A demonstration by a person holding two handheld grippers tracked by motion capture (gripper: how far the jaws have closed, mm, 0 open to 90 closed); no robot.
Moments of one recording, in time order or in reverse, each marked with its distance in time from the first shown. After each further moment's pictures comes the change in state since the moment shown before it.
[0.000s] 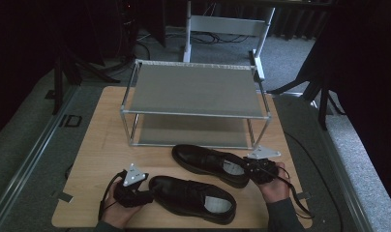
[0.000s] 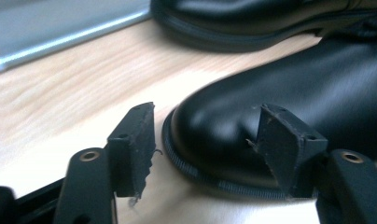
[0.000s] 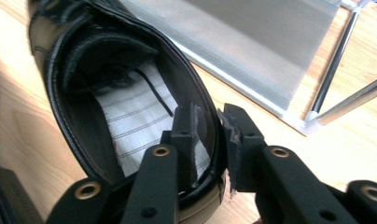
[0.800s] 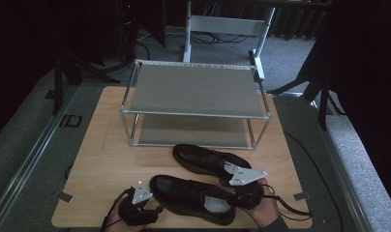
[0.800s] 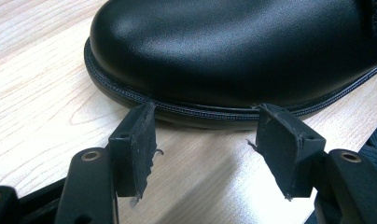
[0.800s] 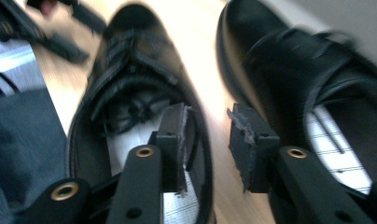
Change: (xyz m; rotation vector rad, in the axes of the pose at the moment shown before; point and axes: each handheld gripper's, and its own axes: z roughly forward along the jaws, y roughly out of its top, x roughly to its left) left arm -0.032 -0.025 0.009 0.107 -0.042 0.063; right arm 0.071 -0.002 -0.027 -0.059 0.364 -0.165
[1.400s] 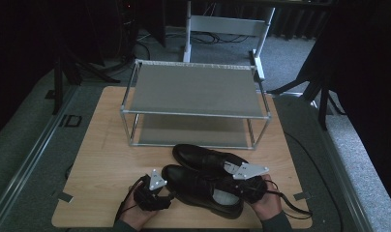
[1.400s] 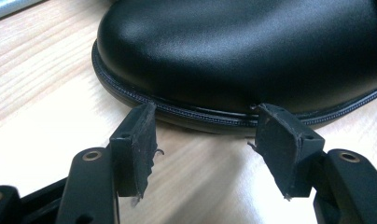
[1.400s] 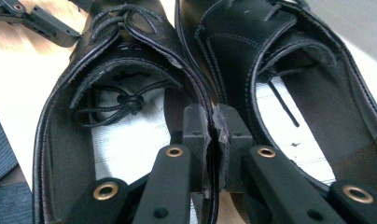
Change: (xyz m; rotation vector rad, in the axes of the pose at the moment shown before) left arm 0.001 0.036 0.035 -0.010 0.021 0.032; right arm -0.022 -0.009 0.004 0.050 -0.101 0.018
